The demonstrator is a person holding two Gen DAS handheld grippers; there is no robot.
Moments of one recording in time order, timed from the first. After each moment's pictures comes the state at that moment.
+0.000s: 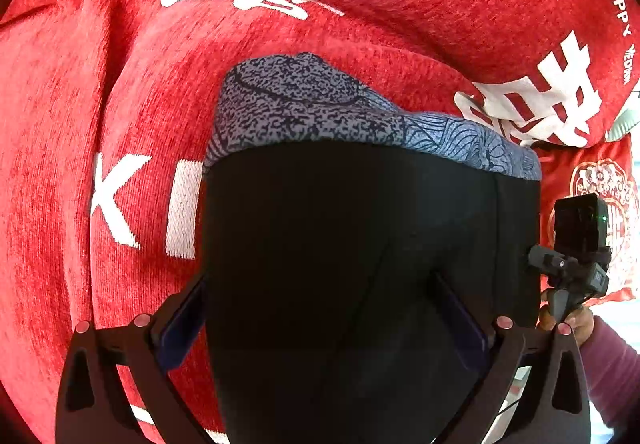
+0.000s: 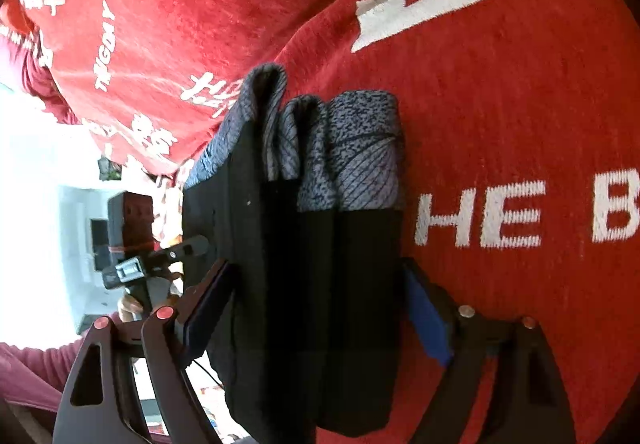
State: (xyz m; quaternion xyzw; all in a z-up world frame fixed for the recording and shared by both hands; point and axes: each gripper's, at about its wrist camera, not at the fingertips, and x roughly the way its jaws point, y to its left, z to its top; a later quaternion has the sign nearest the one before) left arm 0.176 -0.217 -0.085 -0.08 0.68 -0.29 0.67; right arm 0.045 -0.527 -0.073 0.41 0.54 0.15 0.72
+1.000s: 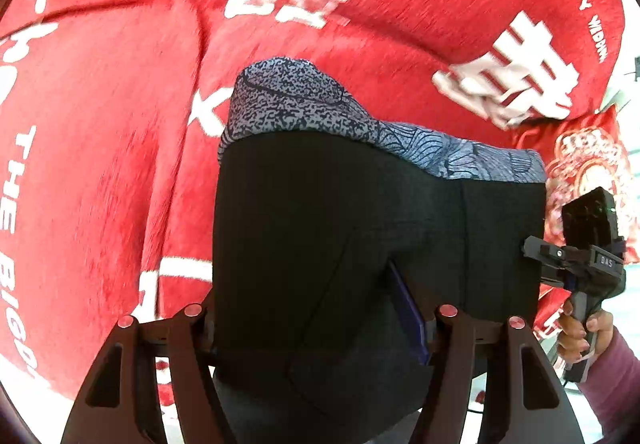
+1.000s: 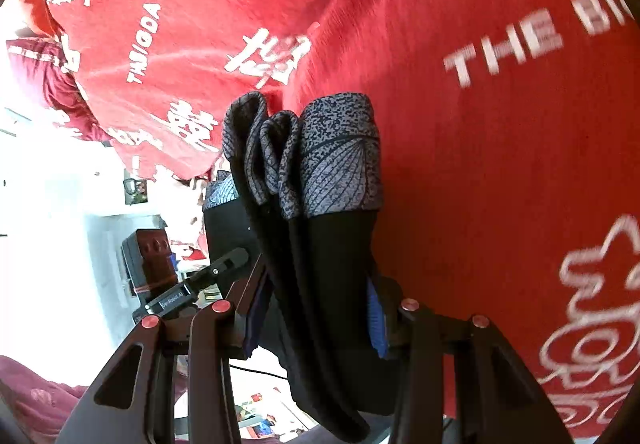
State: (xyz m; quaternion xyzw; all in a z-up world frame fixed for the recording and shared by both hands) left arm 0.090 -0.146 -0.019 -0.05 0.66 -0.26 0.70; right arm -0.019 -0.456 -0.032 0.48 0.54 0.14 0.68
